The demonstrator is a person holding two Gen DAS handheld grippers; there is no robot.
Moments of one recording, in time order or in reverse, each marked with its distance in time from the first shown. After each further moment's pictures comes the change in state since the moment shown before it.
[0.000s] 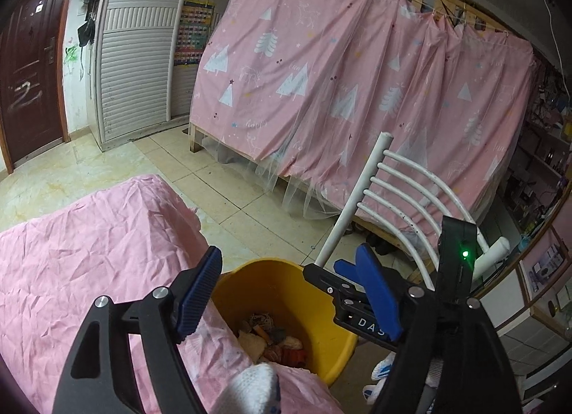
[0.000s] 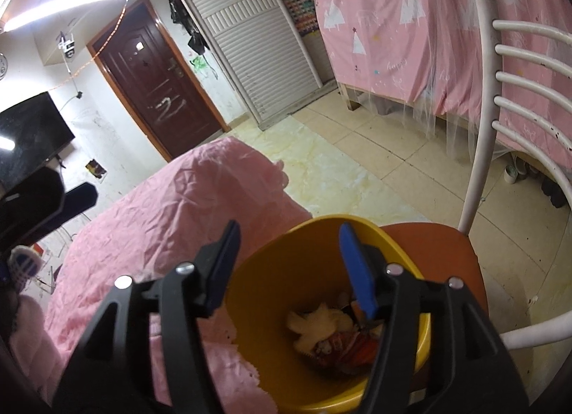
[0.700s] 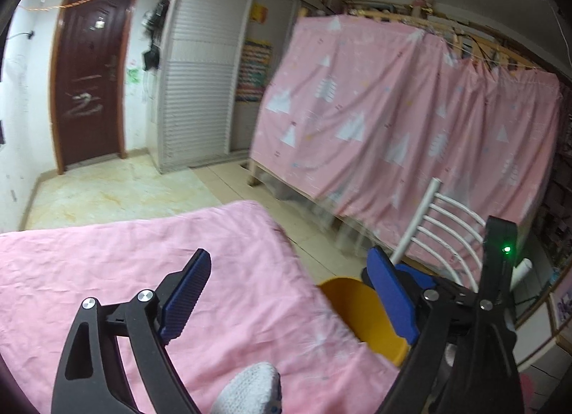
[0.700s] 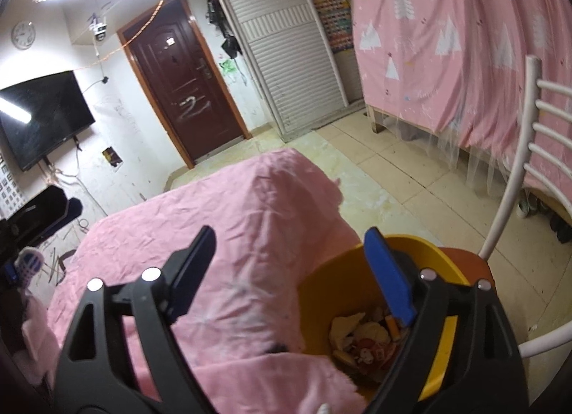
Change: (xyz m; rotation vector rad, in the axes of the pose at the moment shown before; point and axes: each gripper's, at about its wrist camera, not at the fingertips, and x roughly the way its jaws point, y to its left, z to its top) left arm -0.111 0.078 -0.023 -0.071 -0.188 0.218; right arm -0.014 0.093 -0.001 -0.133 -0.060 0.044
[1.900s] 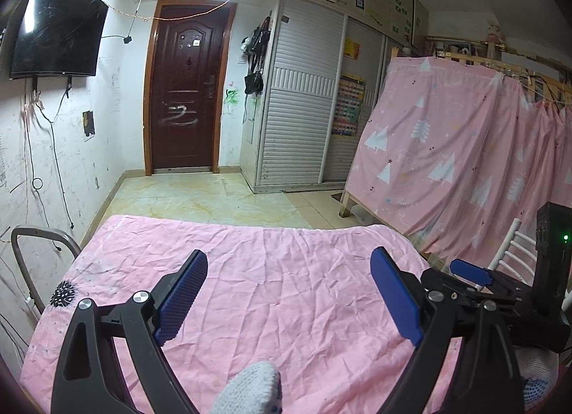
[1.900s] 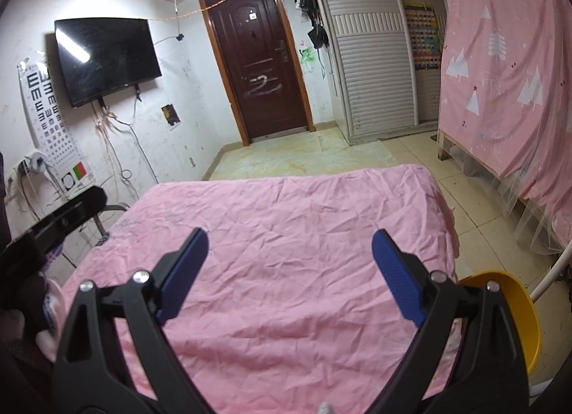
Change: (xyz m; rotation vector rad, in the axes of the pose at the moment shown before) left arm -0.110 0.142 -0.019 -0.118 -0.131 0.327; right arm 0.016 0.160 -0.009 -0.248 0.026 0.176
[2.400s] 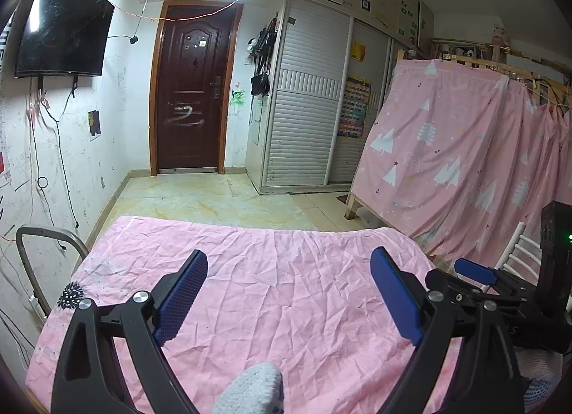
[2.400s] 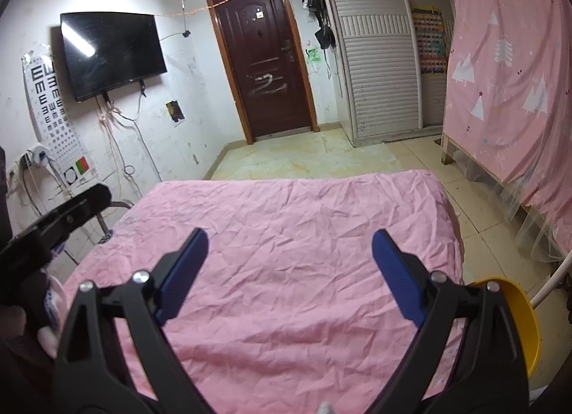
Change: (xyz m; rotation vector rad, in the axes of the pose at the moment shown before) left arm 0.000 0.006 0.004 -0.008 -0.005 0.020; right arm 0.003 0.011 0.006 -0.024 0.003 0.007
